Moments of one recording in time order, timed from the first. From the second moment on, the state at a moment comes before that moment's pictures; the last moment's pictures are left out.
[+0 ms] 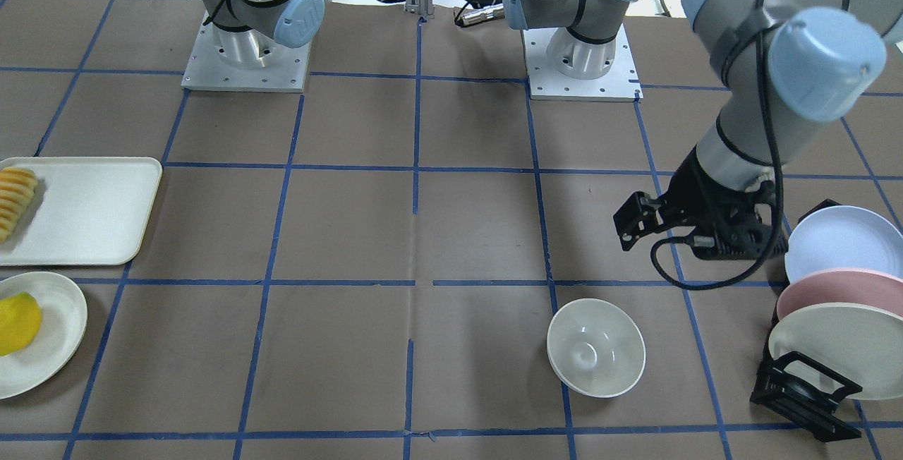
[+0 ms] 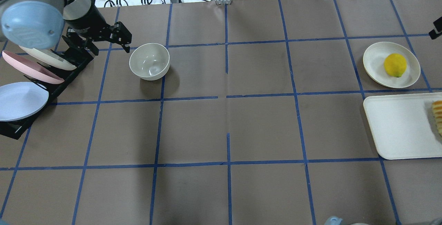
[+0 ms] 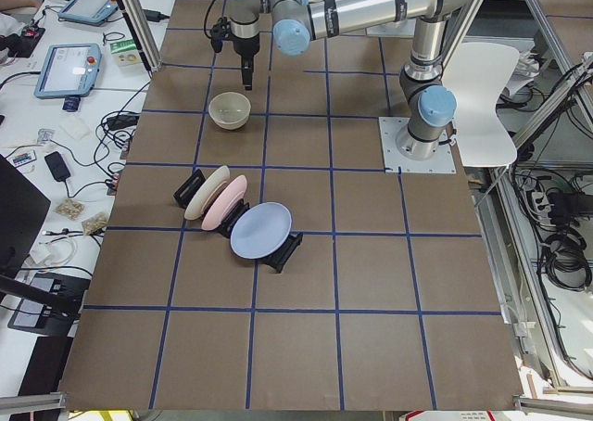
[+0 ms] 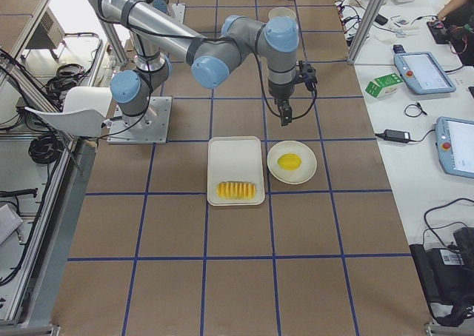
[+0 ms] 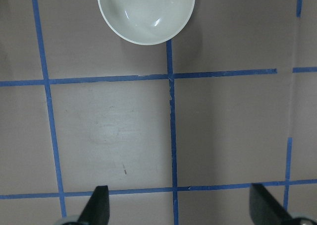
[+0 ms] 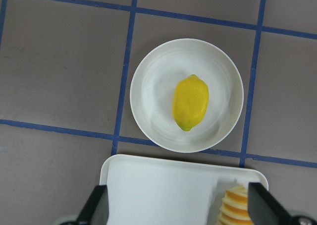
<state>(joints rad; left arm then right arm) -1.43 -1.82 -1.57 -1.26 1.55 0.12 0.96 -1.40 1.54 -1.83 -1.47 -0.75</state>
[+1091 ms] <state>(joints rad) -1.39 -2.16 -1.56 -0.95 1.55 0.25 0.97 -0.99 1.58 -2.21 -1.41 -0.73</state>
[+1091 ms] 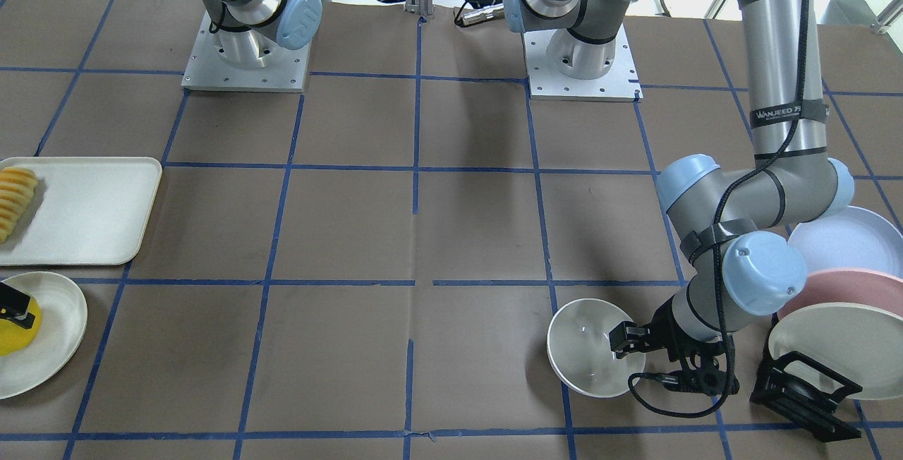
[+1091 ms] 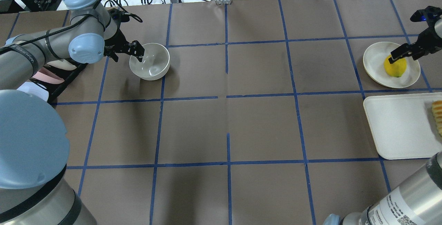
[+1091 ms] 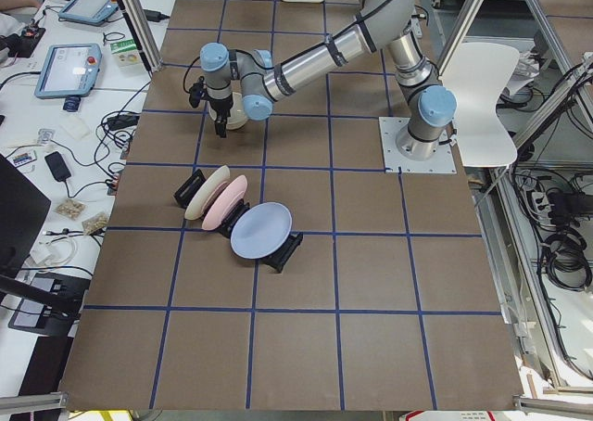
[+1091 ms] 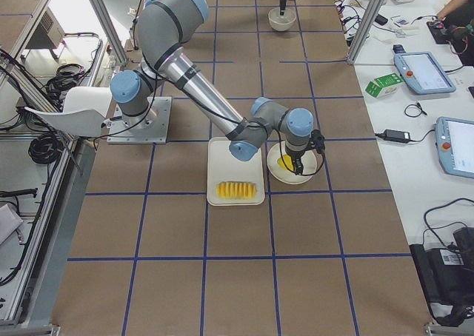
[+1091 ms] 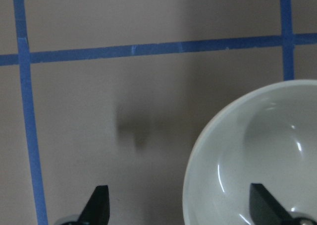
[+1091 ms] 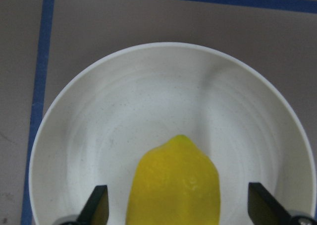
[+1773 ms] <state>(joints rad) -1.40 -2.16 -1.57 -0.94 1.49 0.25 0.97 -0.98 1.58 -2.21 -1.43 -0.72</state>
